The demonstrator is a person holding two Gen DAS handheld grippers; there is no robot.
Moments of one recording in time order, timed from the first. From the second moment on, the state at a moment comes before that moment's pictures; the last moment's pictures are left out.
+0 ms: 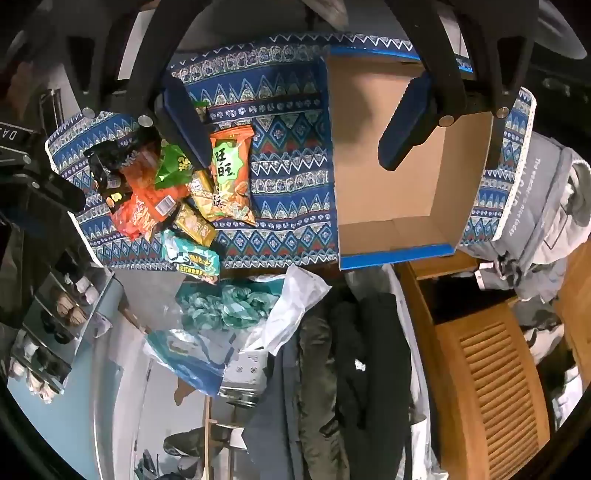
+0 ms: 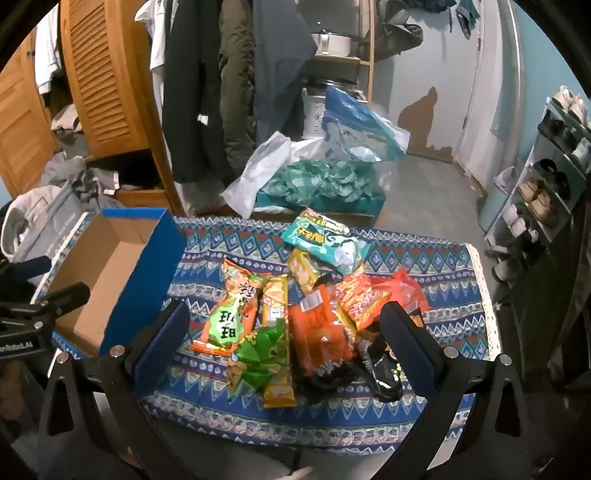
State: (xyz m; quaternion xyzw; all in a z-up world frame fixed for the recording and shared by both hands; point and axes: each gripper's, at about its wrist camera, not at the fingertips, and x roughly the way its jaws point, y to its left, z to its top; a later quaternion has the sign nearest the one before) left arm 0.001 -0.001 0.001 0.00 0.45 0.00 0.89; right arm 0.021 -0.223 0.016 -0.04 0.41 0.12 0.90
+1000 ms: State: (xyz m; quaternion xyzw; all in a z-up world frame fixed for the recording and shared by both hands) left arm -0.004 -0.002 0.003 -0.02 0.44 -0.02 0.90; right arm 0.021 -0.225 0.015 -0.04 0.41 0.12 0.90
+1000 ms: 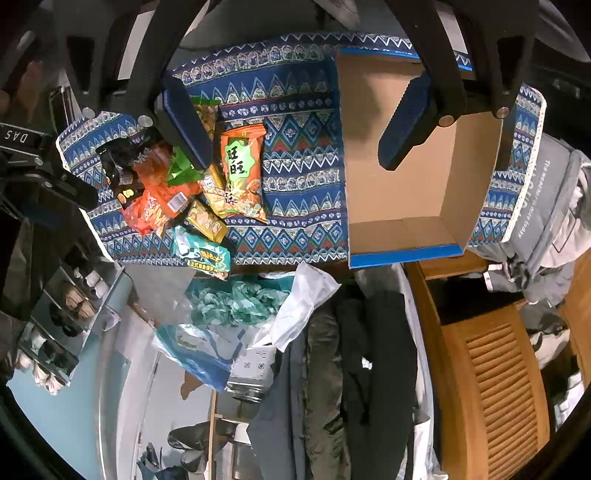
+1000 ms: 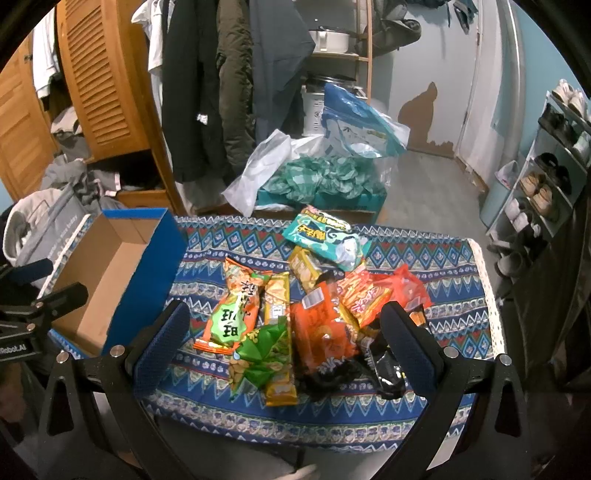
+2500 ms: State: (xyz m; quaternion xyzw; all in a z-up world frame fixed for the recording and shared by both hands) left arm -0.002 0.000 0.000 -0.02 0.45 -0.01 0.89; right arm 0.020 -0.227 0.009 -0.03 0.42 0.13 0.90
